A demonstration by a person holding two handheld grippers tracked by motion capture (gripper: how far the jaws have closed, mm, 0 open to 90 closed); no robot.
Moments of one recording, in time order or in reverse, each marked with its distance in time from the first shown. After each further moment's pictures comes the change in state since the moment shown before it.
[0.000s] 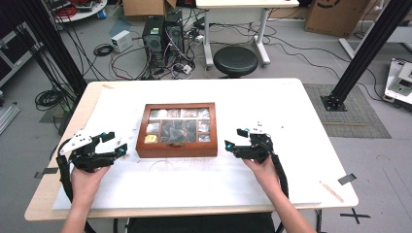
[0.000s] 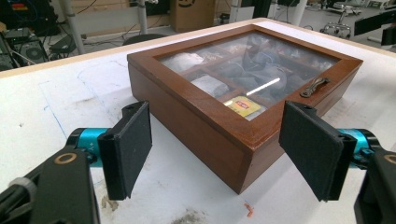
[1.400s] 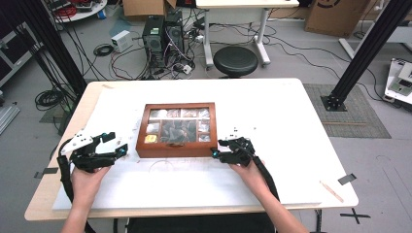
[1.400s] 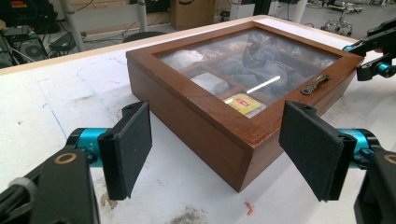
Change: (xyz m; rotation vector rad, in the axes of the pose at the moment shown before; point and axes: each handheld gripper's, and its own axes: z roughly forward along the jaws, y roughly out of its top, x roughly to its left) left arm -0.001 0.000 0.001 0.008 0.001 0.001; right arm 0.027 -0.002 0.042 0.174 0.056 -0.101
